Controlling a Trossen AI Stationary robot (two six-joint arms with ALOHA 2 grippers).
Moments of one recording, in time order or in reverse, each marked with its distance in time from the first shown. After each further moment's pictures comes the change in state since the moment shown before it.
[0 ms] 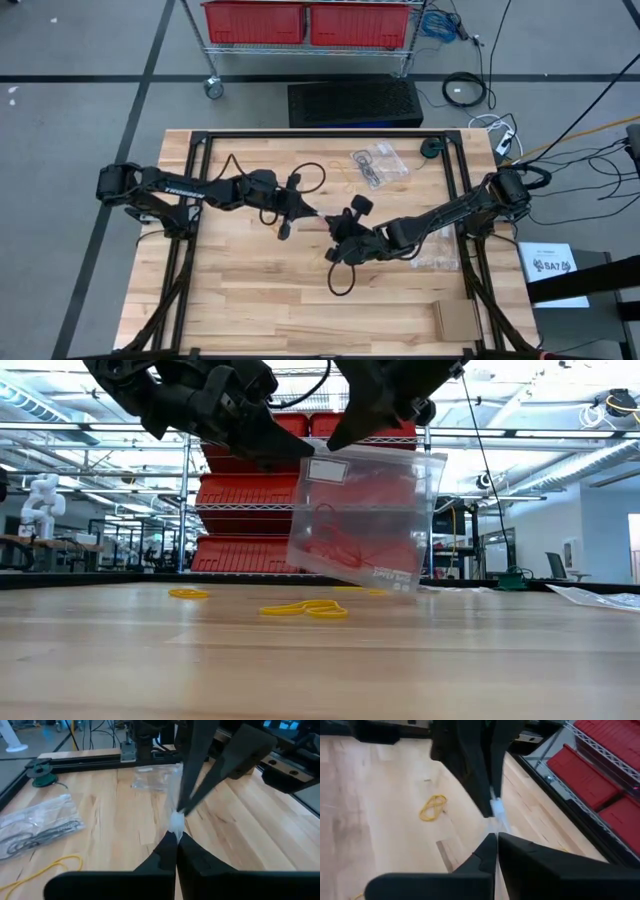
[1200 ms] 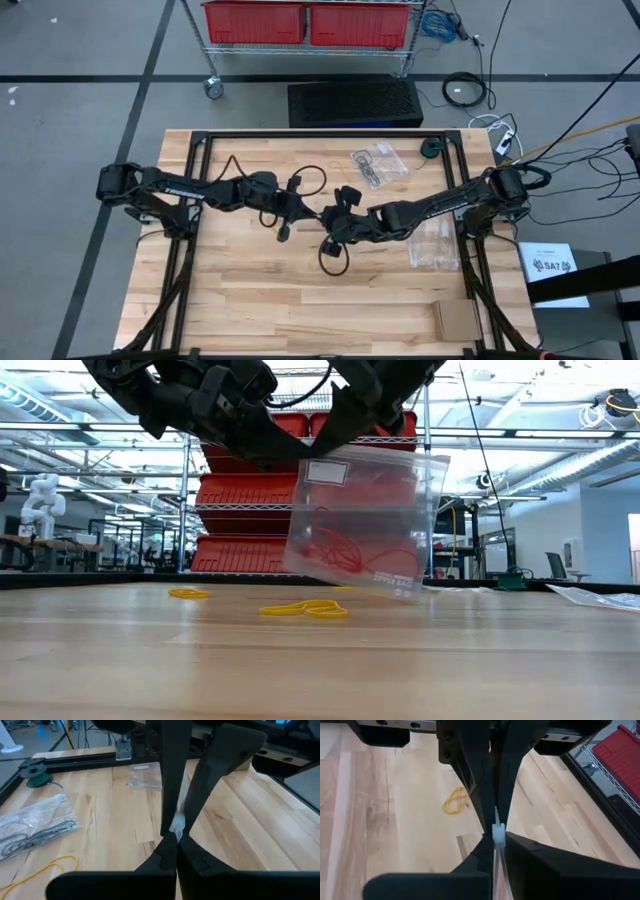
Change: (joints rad) left arm -0.015 0.001 0.000 -0.016 0.001 0.016; right arm -0.114 0.001 0.073 -0.076 -0.293 -0.078
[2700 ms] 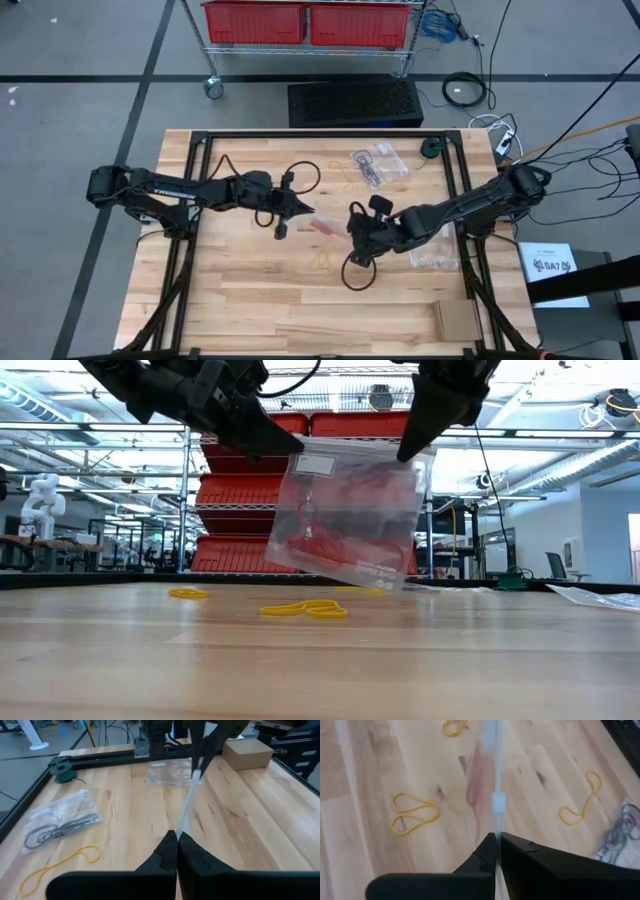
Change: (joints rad) left arm 0.004 -0.096 -0.001 -0.105 -0.116 0.006; right arm 0.126 -0.128 0.000 -0.522 -0.069 0.351
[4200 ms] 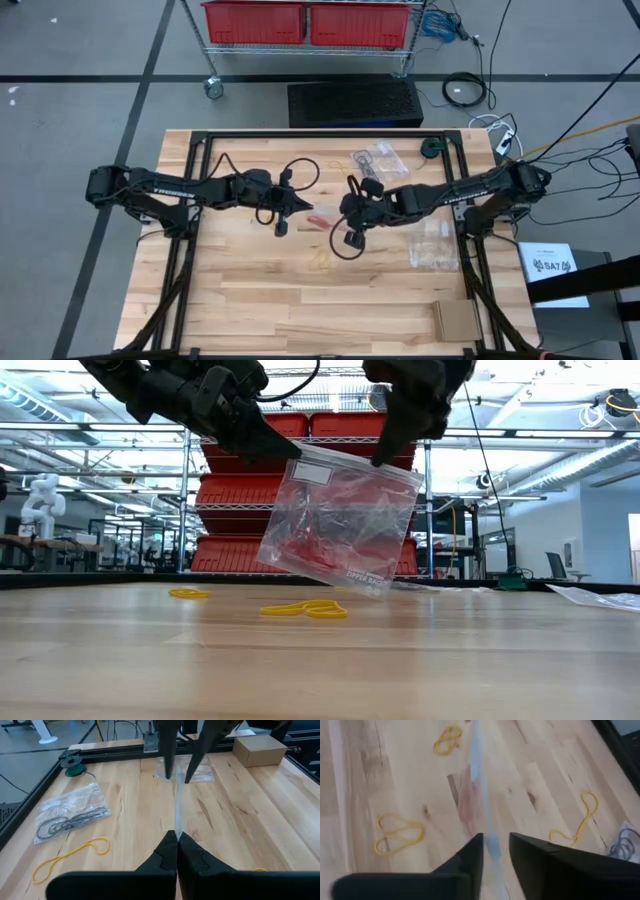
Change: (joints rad) left arm 0.007 -0.001 0.000 -0.018 -0.023 -0.009; right arm -0.188 -0.018 -0.015 0.139 -0.115 -0.228
